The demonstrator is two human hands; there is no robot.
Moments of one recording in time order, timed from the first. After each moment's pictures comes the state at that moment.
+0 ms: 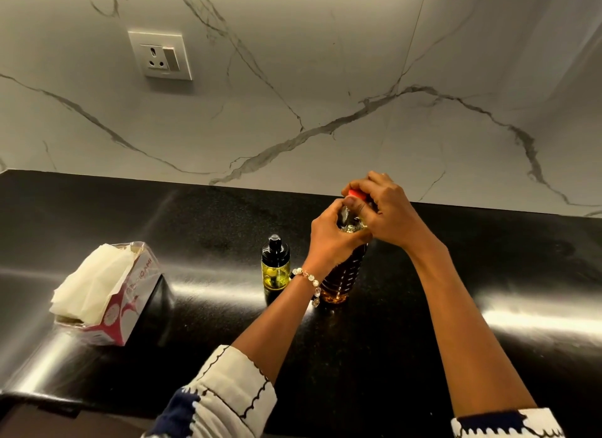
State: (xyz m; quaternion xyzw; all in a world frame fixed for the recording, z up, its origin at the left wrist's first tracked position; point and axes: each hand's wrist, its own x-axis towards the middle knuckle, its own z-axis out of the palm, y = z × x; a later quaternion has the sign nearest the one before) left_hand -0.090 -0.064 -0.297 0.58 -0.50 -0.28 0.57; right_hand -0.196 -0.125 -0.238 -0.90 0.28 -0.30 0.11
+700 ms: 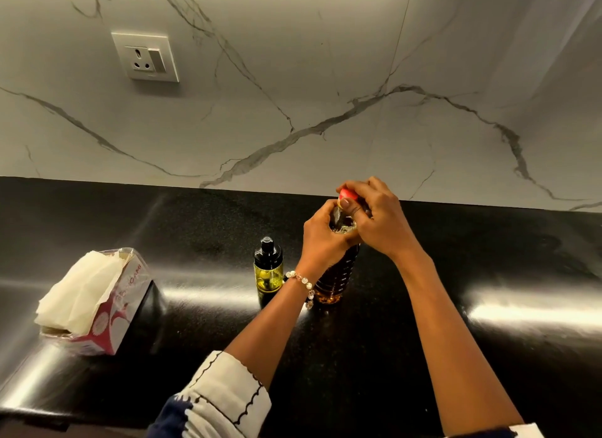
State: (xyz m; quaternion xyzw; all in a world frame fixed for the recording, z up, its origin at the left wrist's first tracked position) left_hand -0.091 -0.064 -0.299 0.57 -0.51 -0.27 0.59; right_hand -0.197 -0.107 -0.245 -0.86 0.34 -0.35 0.17
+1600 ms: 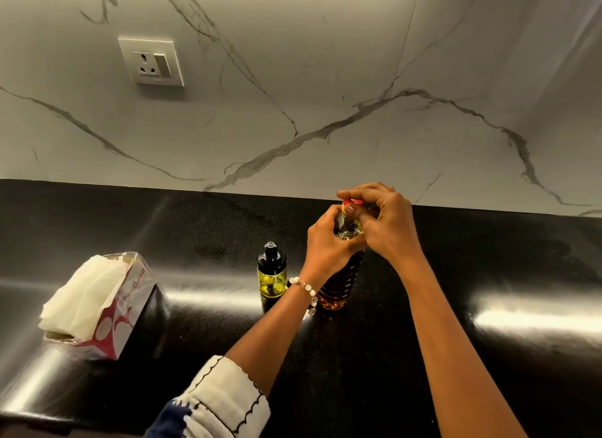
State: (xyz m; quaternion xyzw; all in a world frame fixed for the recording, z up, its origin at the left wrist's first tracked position) left_hand -0.089 -0.067 -0.303 0.55 -0.53 -0.25 0.60; right_hand -0.192 -0.094 -0.235 -0.81 0.35 -0.42 0.23
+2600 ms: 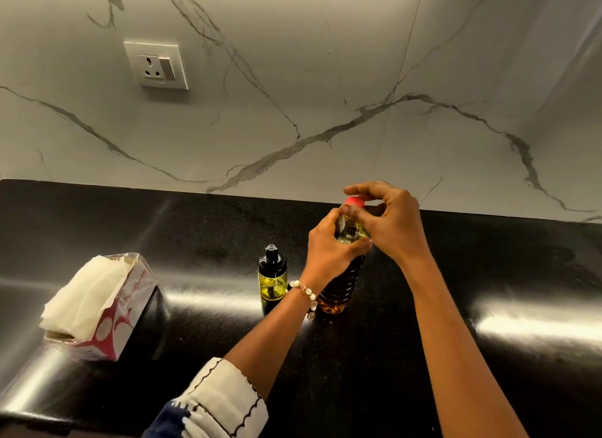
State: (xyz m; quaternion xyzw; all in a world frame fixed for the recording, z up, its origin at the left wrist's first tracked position) left_hand -0.088 -0.070 -0.308 0.56 -0.53 -0.26 0.59; right_hand -0.195 -0.094 -0.223 -0.80 0.35 -0.42 0.24
